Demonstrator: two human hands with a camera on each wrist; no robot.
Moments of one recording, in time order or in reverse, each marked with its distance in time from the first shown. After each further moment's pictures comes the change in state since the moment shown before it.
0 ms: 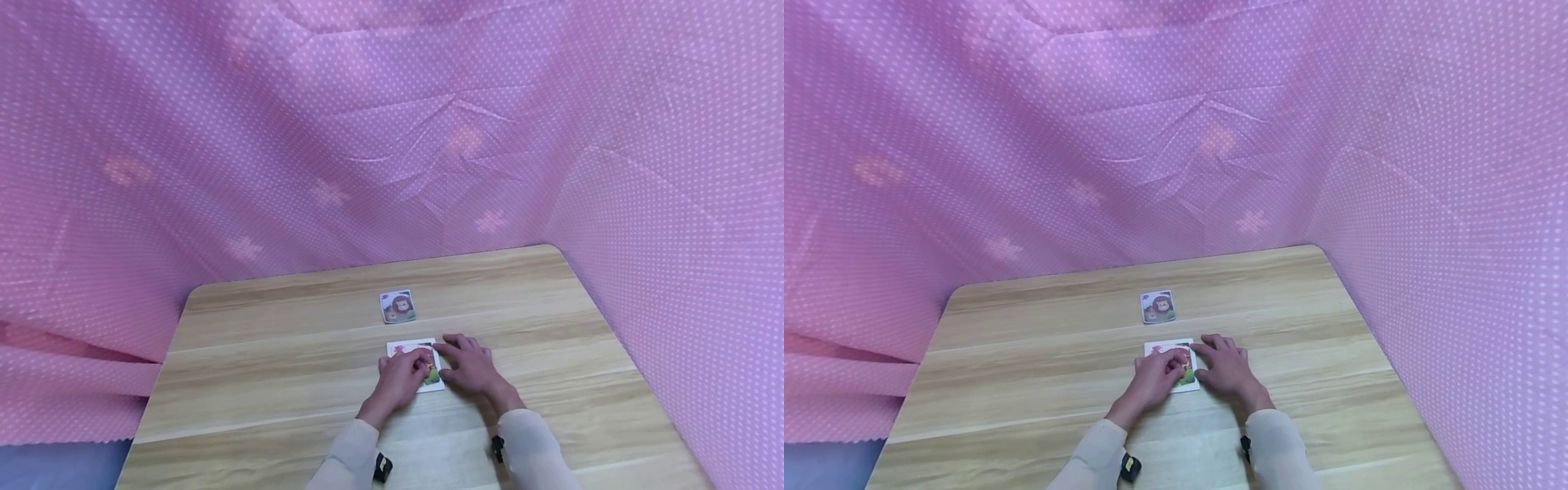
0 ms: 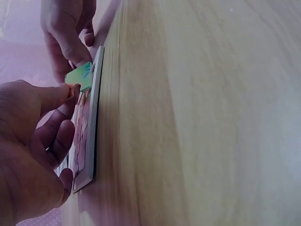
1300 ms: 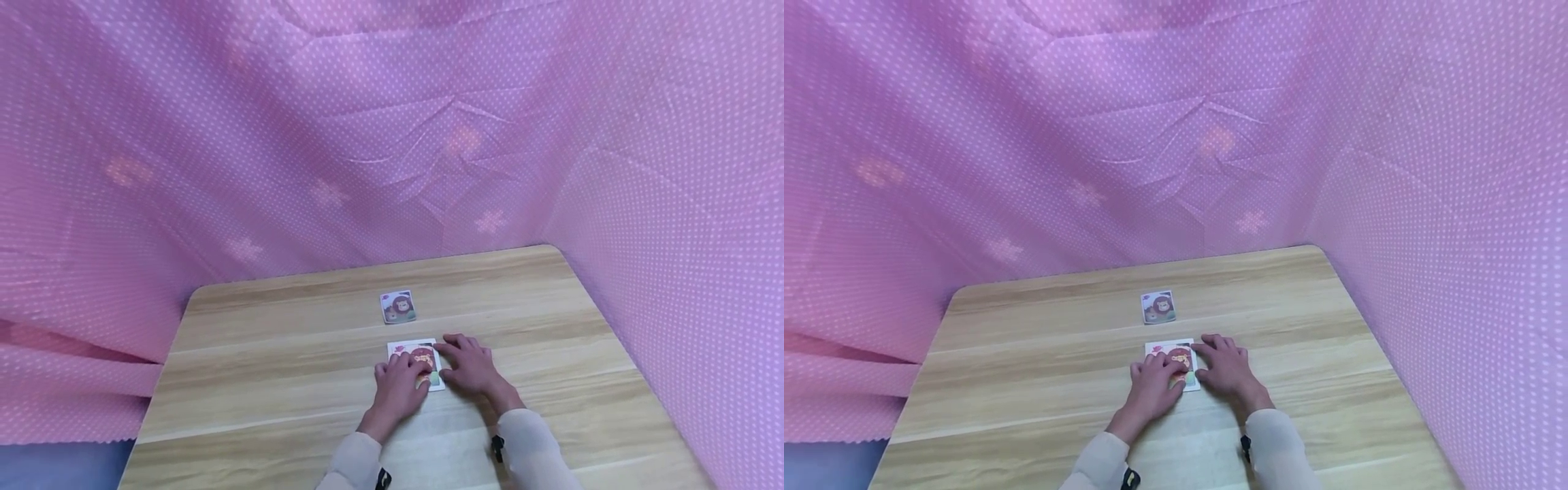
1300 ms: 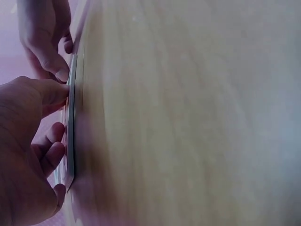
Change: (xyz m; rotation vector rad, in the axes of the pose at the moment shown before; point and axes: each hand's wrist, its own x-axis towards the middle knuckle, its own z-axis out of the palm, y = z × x) left_hand -0.018 0.000 0.009 0.340 0.046 0.019; right_hand 0.000 -0.002 -0.004 0.011 -0.022 0.018
